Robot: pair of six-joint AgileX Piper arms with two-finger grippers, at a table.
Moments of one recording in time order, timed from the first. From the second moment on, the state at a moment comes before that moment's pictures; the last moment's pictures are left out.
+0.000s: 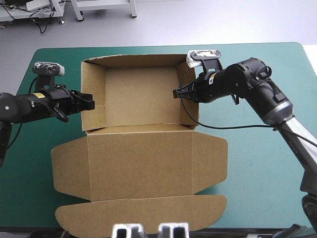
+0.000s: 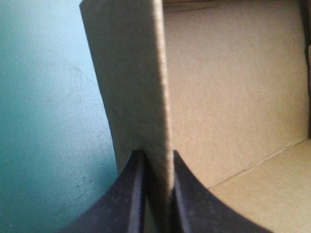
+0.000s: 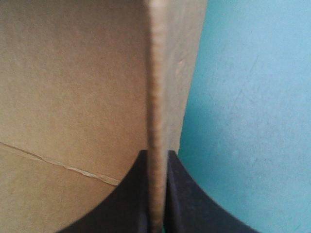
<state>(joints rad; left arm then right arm) 0.01 1.16 -1.24 -0.58 0.98 0.40 0.50 1.54 -1.63 0.15 1.04 0.16</state>
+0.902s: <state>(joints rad) -0.27 1.65 -1.32 -0.23 0.84 0.07 0.35 1.91 -1.70 0.21 1.10 0.12</state>
